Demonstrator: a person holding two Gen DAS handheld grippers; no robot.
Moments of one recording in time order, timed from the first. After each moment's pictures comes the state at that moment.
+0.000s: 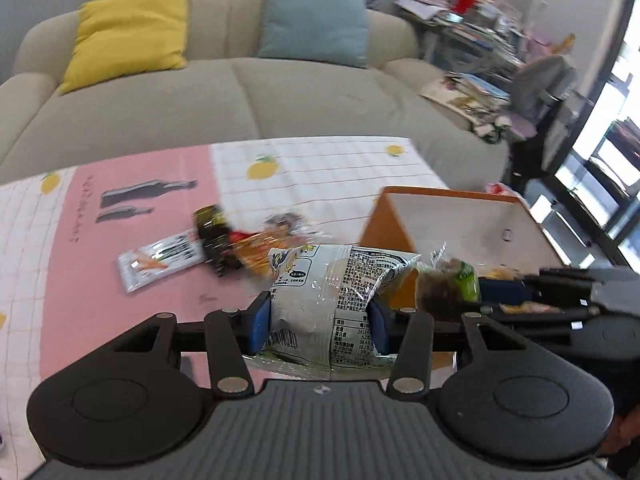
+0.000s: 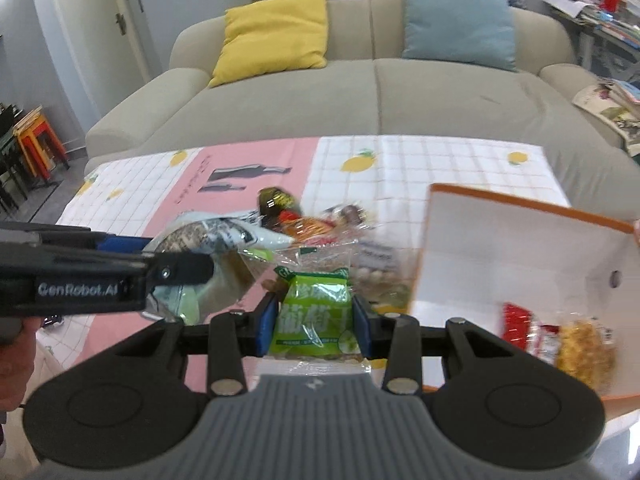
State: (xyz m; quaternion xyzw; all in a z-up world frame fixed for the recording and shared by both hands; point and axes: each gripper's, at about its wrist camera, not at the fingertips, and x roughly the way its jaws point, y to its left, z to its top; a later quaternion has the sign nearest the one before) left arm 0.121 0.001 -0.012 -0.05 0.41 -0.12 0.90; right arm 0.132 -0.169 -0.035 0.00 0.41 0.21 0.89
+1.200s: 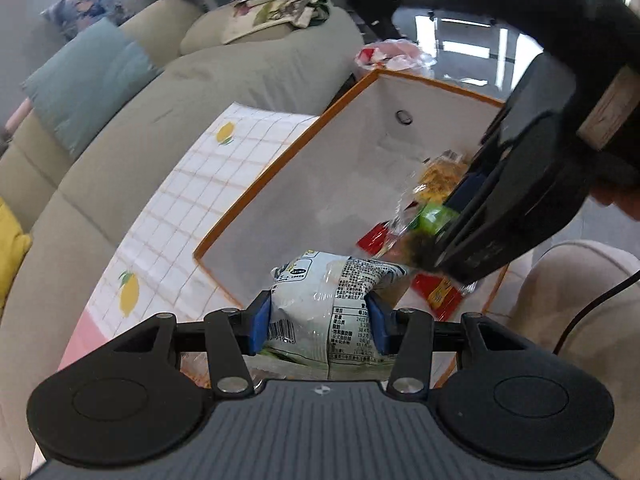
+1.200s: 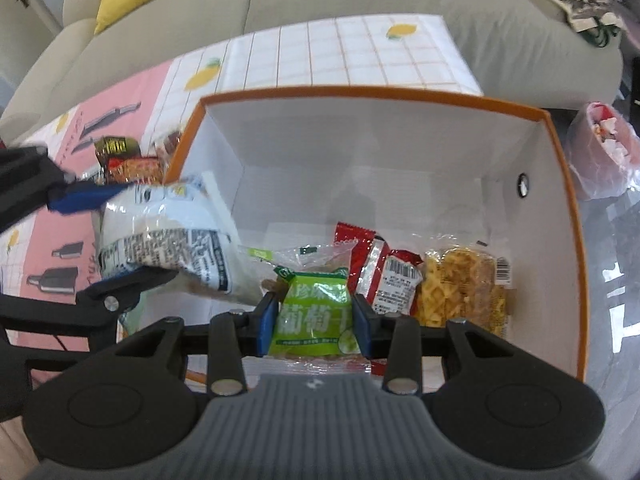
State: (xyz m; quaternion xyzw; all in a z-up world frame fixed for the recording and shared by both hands) left arm 0.185 -0.186 -0.060 0.30 0.41 -0.29 0.81; right arm 0.237 -0.307 -0.099 0.01 0.58 0.13 0.80
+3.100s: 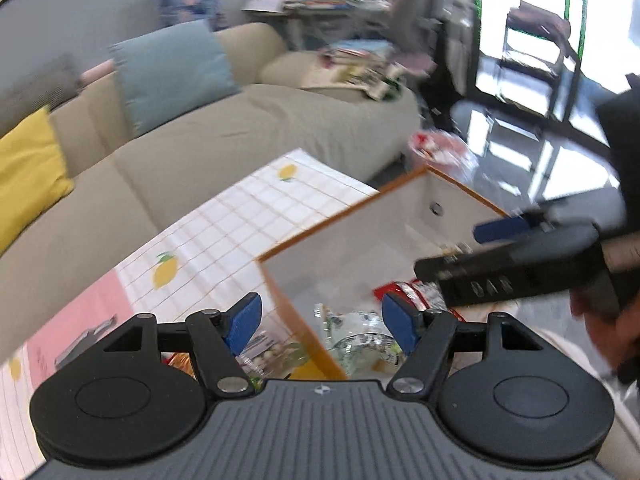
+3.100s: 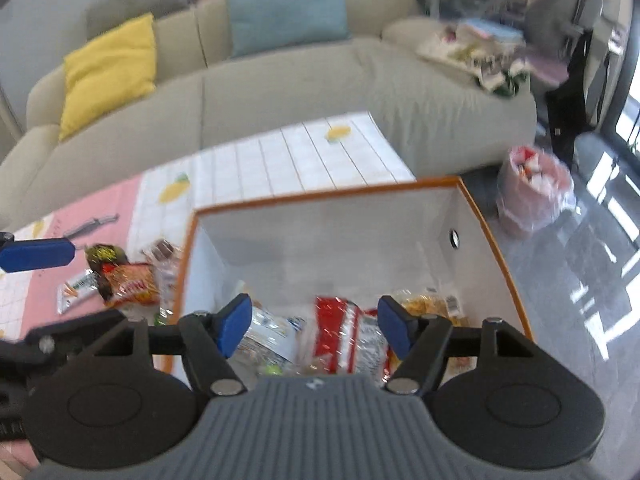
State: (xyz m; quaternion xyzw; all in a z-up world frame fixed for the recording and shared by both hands) left arm 0.156 -0.119 0.011 0.14 0.37 -0.23 0.89; right arm 0.169 -0.282 -0.030 0.06 0.42 0.02 0.91
